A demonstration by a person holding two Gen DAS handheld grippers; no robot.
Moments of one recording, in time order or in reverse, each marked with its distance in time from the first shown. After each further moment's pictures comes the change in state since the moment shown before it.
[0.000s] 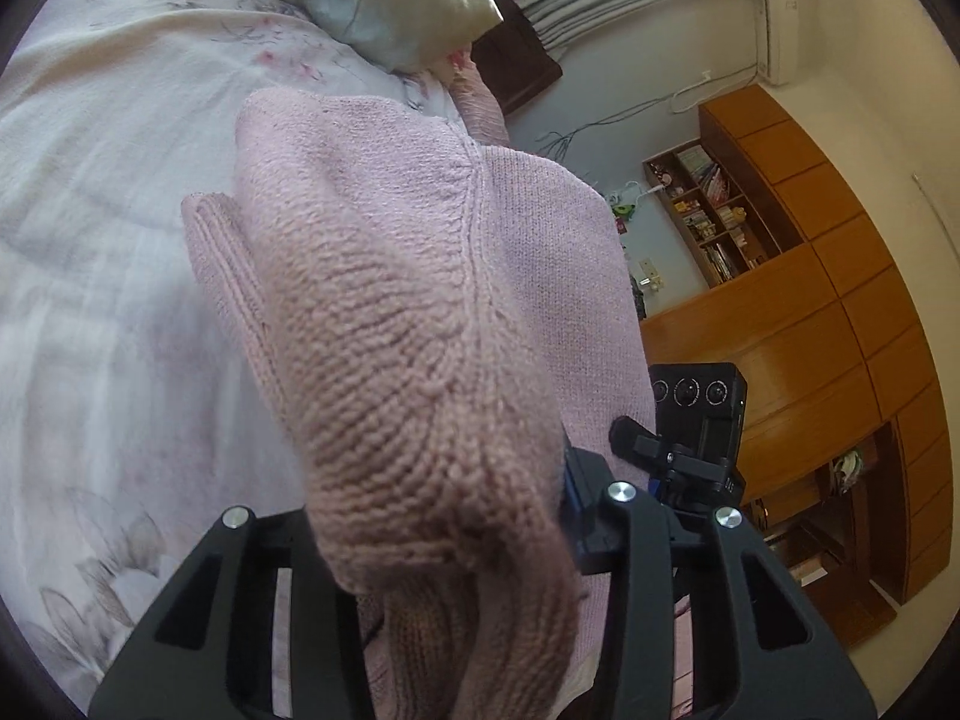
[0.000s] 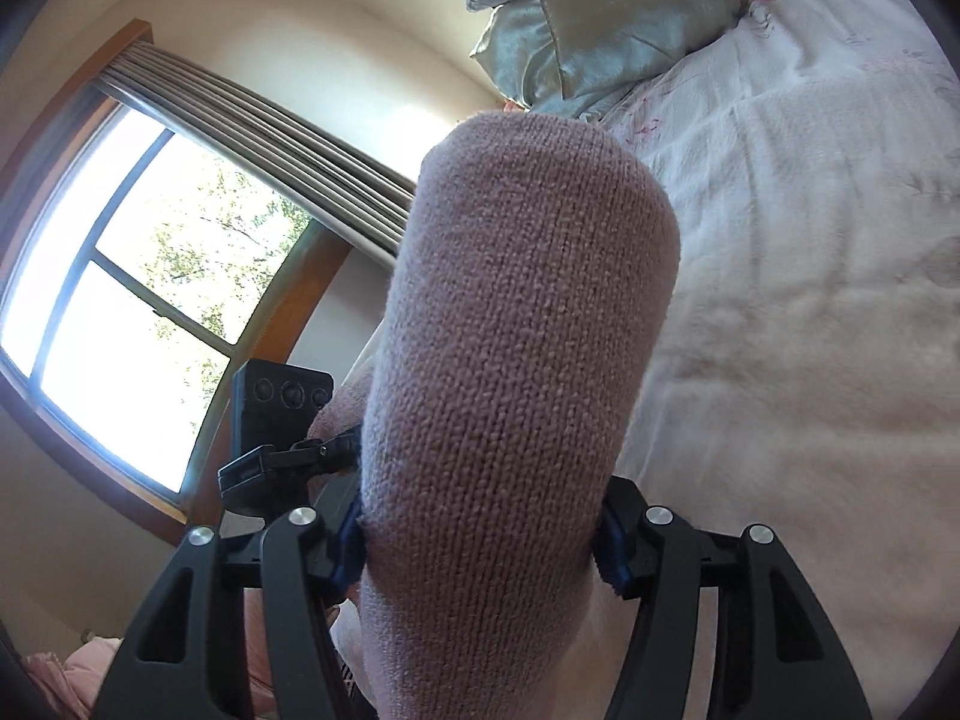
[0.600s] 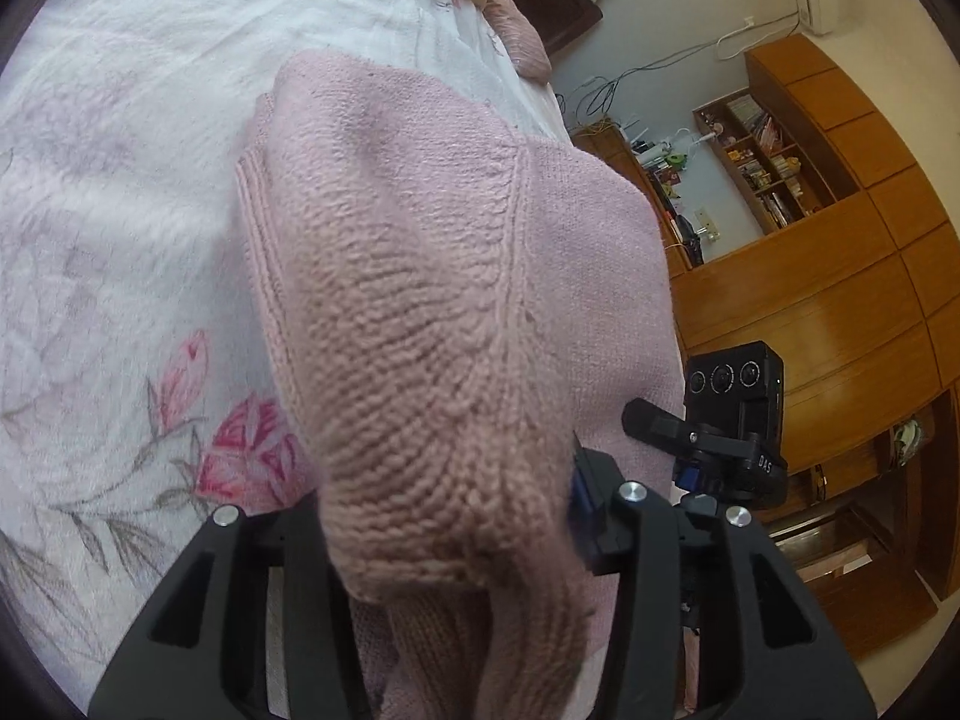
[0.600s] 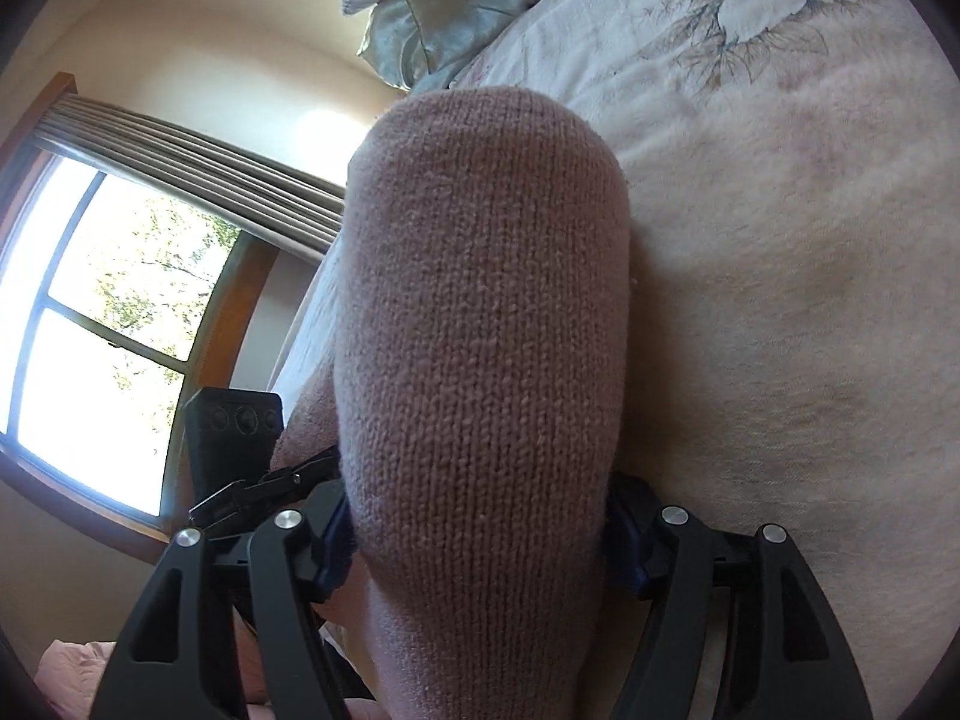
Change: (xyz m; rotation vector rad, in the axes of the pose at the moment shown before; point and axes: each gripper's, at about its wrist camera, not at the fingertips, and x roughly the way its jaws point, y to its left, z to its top) left arm 0.081 0.018 -0.114 -0.011 0.067 0.149; right arm -0.056 -0.089 -0.106 0.173 0.022 -0.119
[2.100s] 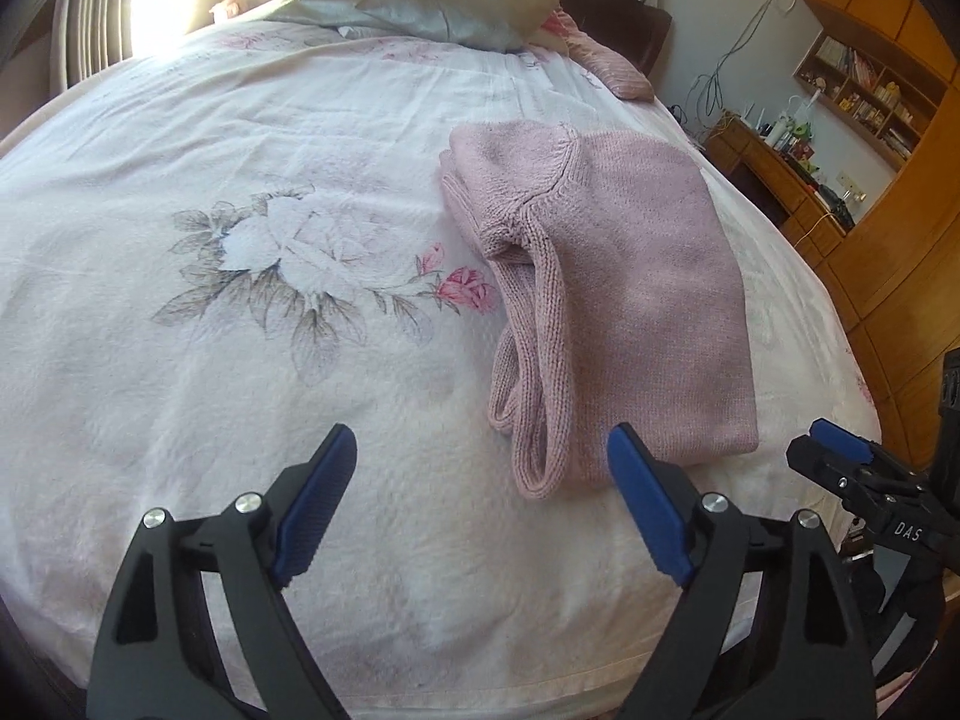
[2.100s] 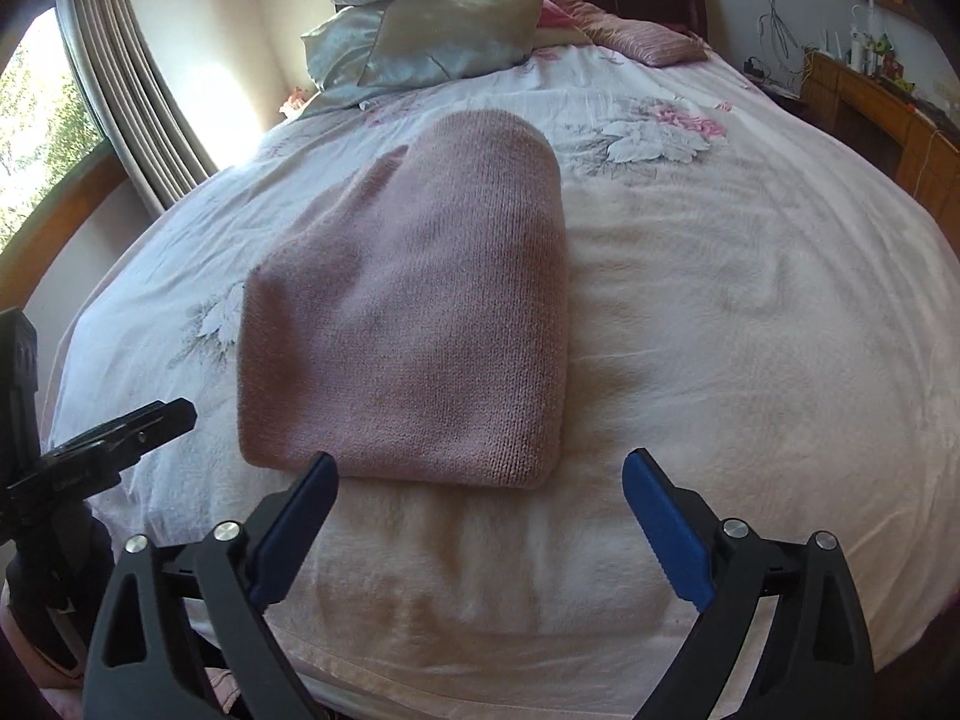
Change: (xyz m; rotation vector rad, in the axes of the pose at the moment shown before) left arm -0.131 -0.084 -0.106 0.172 -0.159 0.580; right arm -0.063 0.148 -0.158 -0.238 -0.185 -0.695
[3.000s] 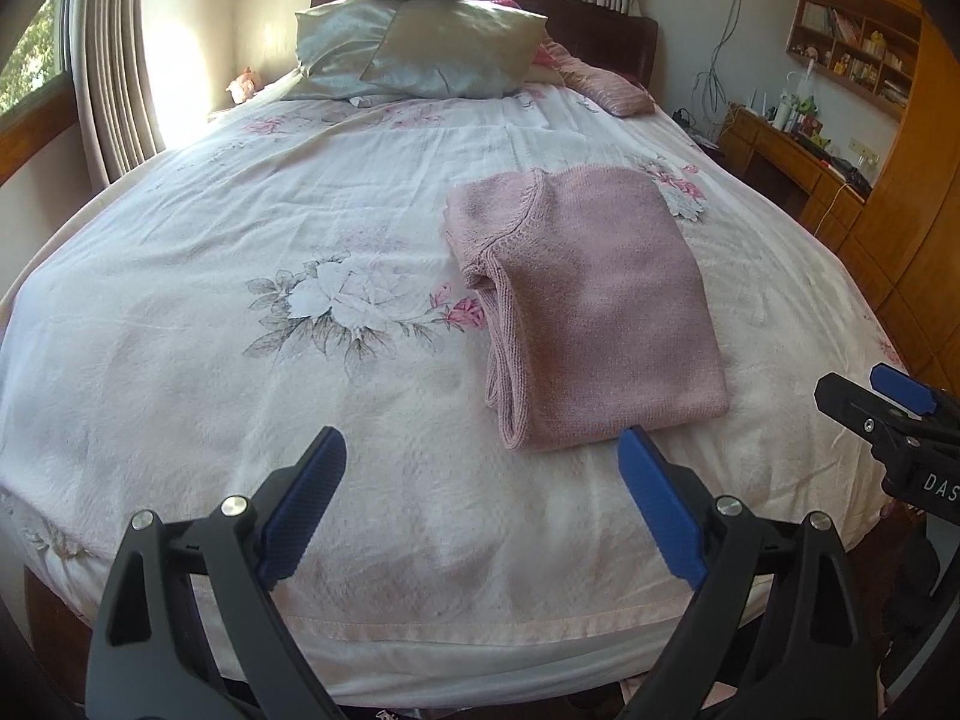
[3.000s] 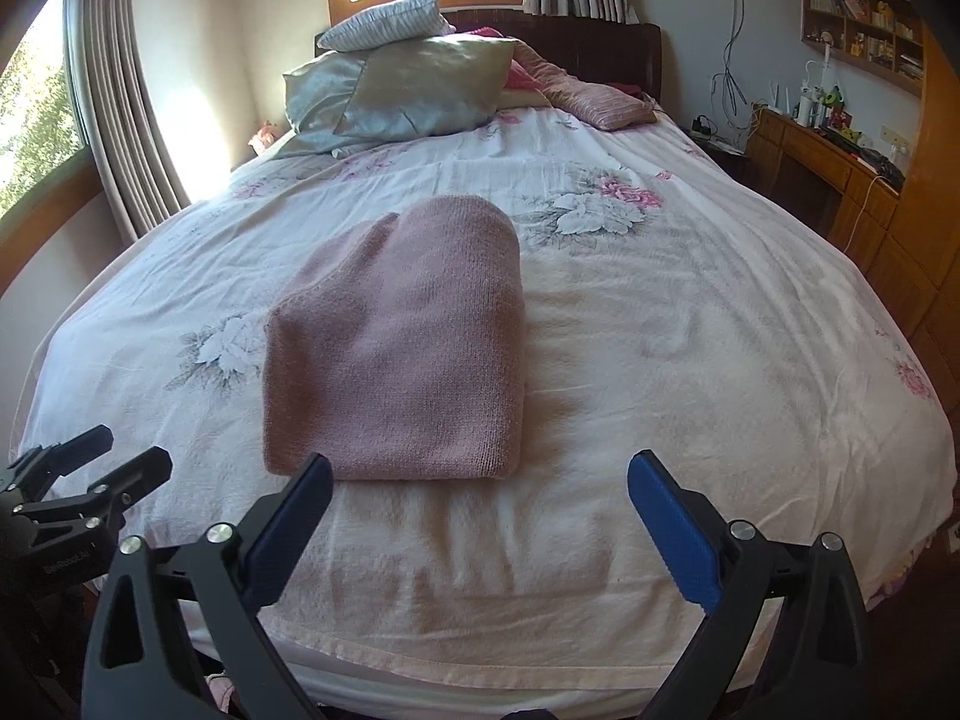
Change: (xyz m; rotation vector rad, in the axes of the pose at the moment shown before) left arm -0.070 -0.052 -0.022 0.114 -0.072 0.140; right arm -0.071 0.026 -0.006 -0.018 -0.115 -0.156
